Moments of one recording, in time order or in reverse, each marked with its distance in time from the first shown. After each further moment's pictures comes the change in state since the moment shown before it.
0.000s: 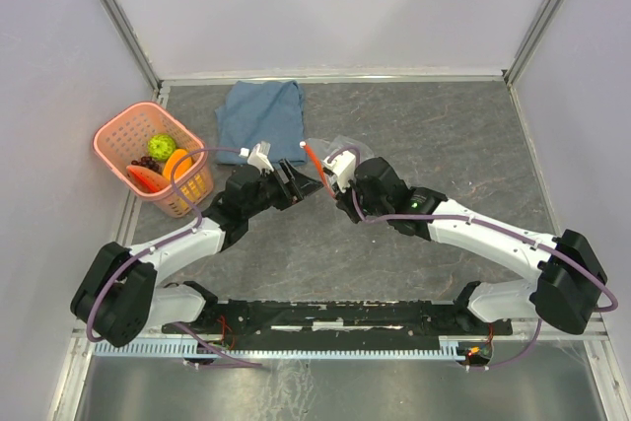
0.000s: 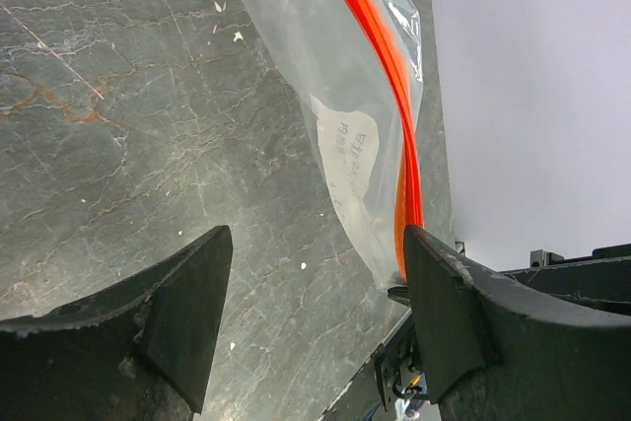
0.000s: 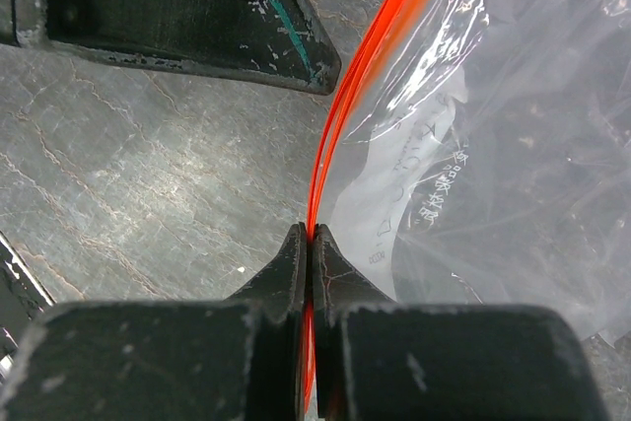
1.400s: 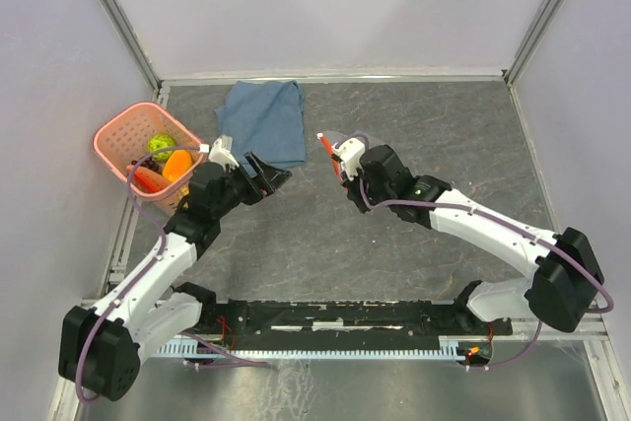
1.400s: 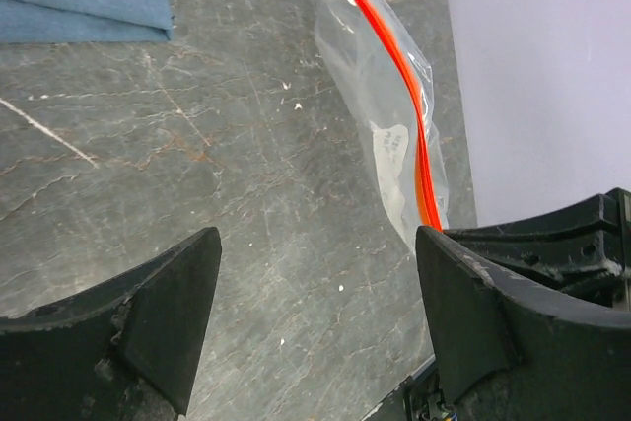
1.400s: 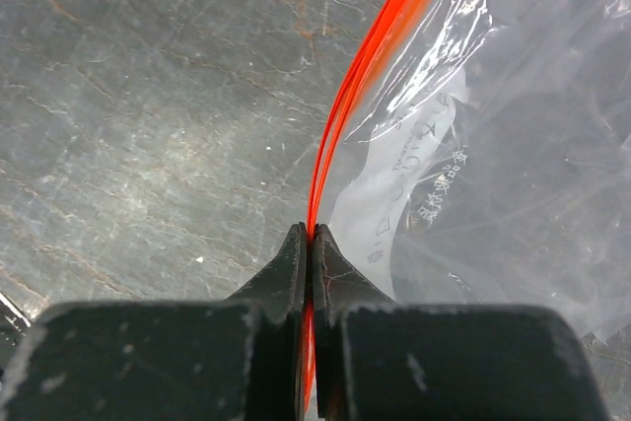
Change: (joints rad) left arm 0.195 -0.317 0.030 -0.336 -0.008 0.127; right arm -0.094 0.030 0.066 -0.108 0.023 0.006
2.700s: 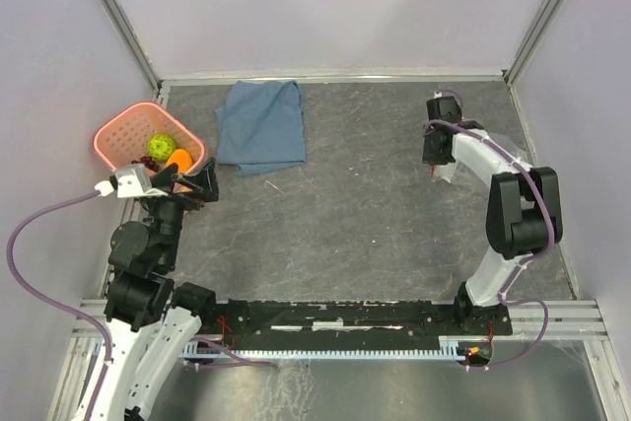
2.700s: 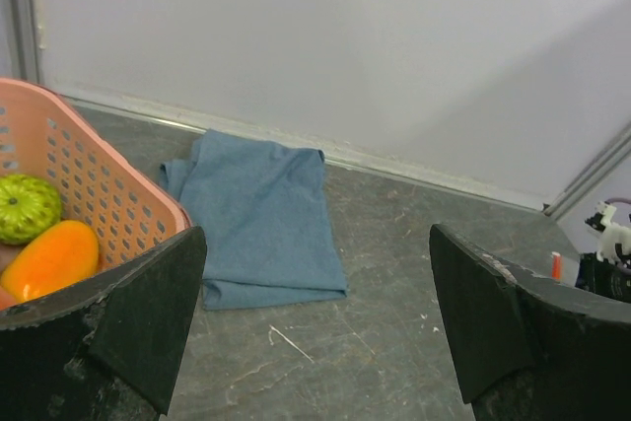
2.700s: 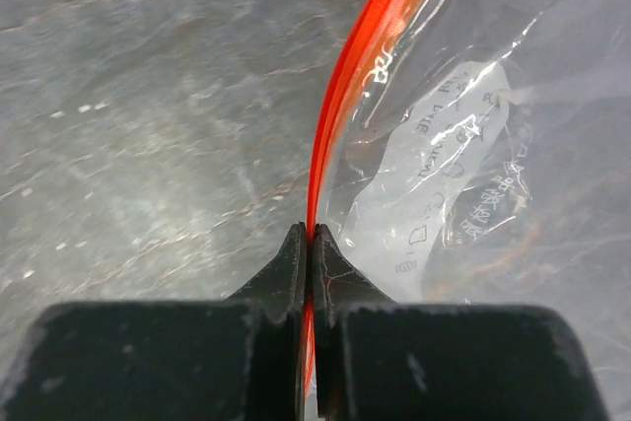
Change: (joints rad) left arm 0.034 -0.615 0.134 -0.227 -0.512 0.520; right arm -0.674 0.471 0.275 -0.163 0.208 0.252
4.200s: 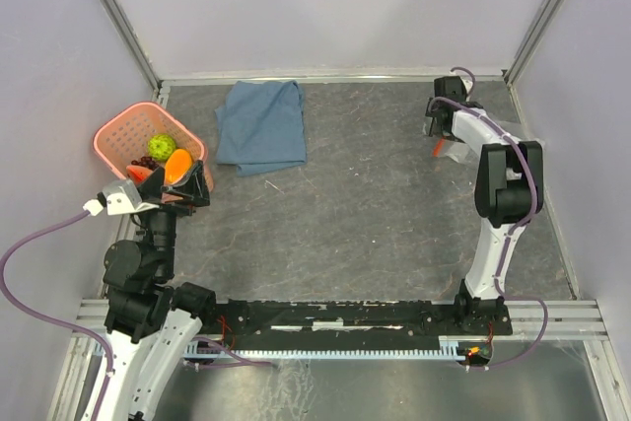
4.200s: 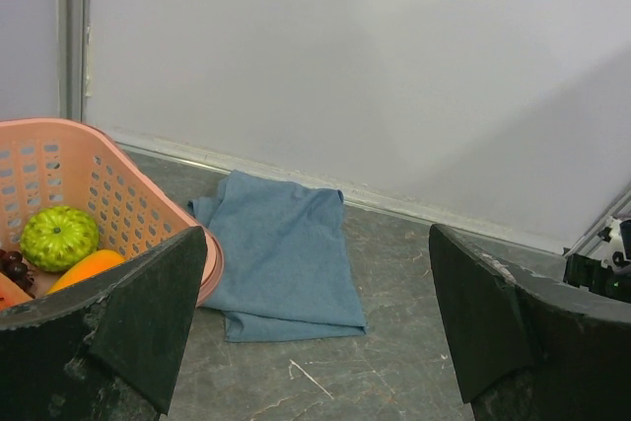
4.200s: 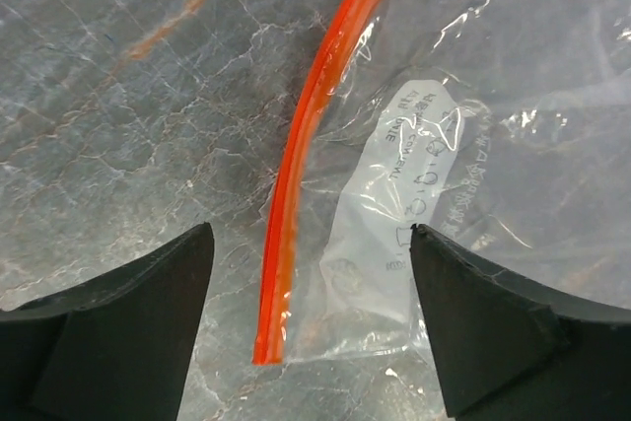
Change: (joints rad) left arm 0.000 -0.095 -0.050 0.055 -0.057 0.054; right arm -0.048 0.202 0.256 0.082 0.175 0.019
